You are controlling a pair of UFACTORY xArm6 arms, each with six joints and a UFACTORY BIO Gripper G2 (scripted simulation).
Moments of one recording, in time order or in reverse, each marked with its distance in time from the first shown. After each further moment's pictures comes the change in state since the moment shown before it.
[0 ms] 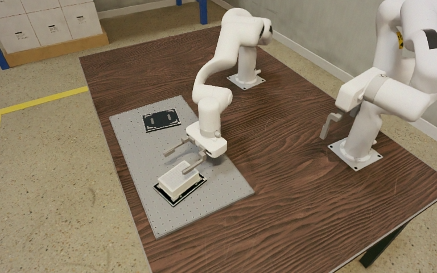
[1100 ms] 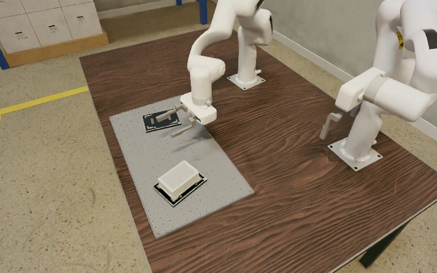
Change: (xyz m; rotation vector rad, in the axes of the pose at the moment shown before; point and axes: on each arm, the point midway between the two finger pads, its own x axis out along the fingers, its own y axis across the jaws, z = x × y) left arm 0.000 0.000 0.000 0.000 0.000 0.000; right arm -0.055 -0.123 0.053 -0.002 0.000 -0.100
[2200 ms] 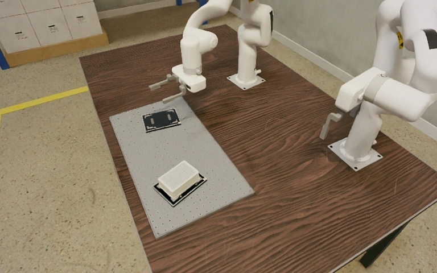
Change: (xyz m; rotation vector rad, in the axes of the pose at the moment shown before) left arm 0.000 0.000 0.000 0.000 0.000 0.000; right arm -0.043 -0.130 0.053 0.001 -0.002 0.001
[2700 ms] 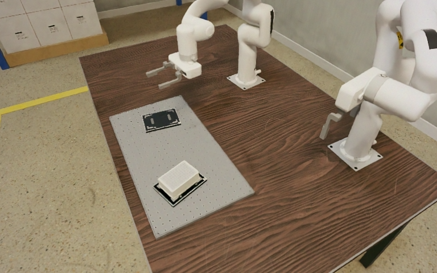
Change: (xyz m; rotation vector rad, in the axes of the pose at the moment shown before) left arm 0.000 0.000 0.000 0.000 0.000 0.000; right arm -0.020 -0.060 0.025 0.000 -0.002 -0.001
